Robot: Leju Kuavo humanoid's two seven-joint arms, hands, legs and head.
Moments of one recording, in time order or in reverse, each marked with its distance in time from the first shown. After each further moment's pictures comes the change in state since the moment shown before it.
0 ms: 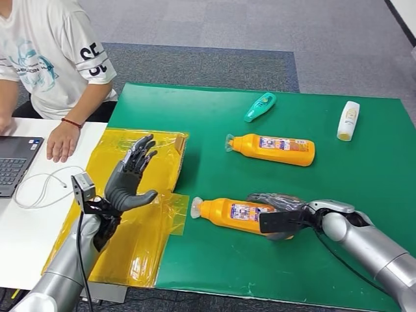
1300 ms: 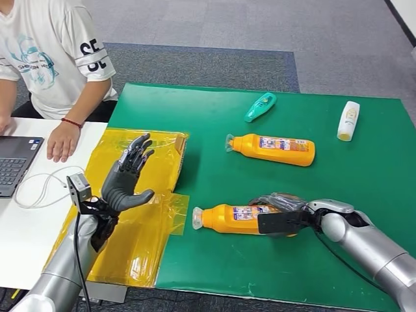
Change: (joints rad) left arm 0.008 0.003 0.020 -0.015 0.003 -0.012 0.000; right arm 0.001 0.003 0.000 0.003 0.037 -0.007 0.023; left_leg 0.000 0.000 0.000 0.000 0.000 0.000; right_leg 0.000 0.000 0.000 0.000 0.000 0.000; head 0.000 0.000
